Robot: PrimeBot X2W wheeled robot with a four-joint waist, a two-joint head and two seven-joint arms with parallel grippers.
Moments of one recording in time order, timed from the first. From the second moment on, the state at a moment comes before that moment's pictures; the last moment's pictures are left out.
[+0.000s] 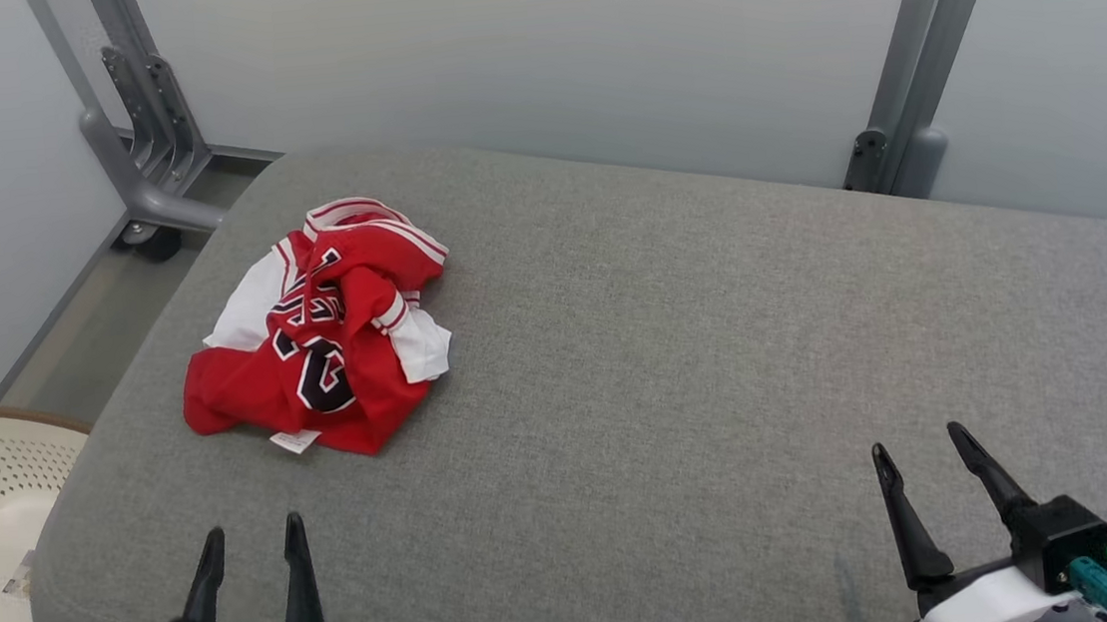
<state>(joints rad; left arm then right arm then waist) 0.12 0.05 0.00 0.17 -0.23 -0.12 -0.26 0.11 -0.05 0.01 0.13 -0.01 0.13 -0.26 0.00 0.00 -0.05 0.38</state>
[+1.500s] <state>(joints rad) -0.70 0.29 -0.31 0.58 -0.39 -0.12 0.01 -0.04 -0.07 0.01 0.06 0.01 0.13 -0.26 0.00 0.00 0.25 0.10</state>
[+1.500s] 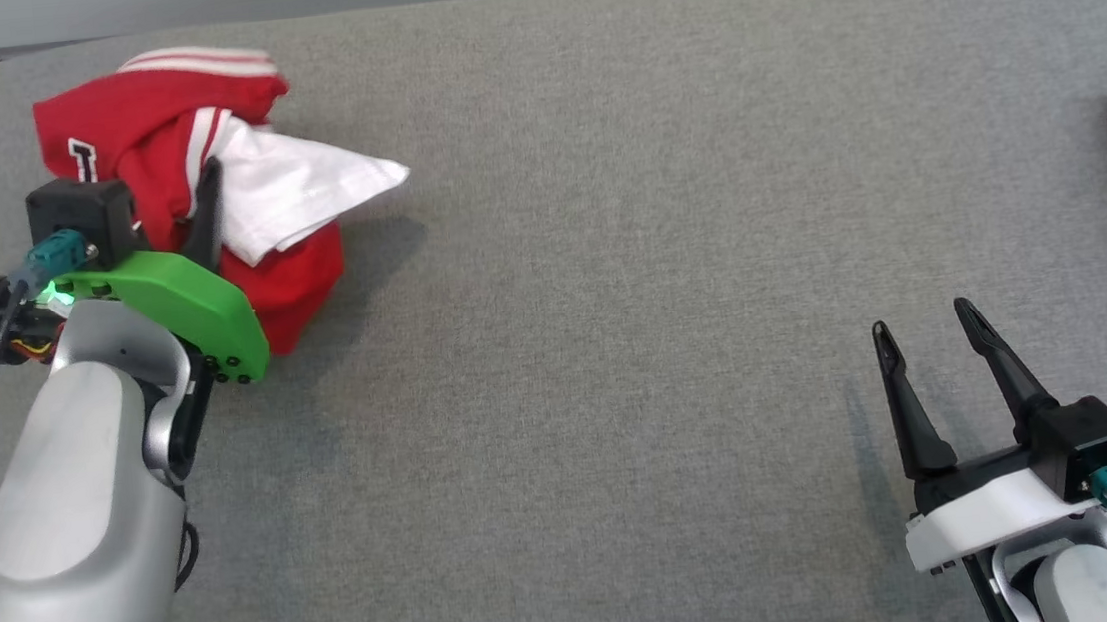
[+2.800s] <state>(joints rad) -0.39 0.06 -0.62 0.54 -0.47 -0.04 0.01 0.01 -0.05 -0.04 0.09 0.05 0.13 -0.26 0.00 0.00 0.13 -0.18</state>
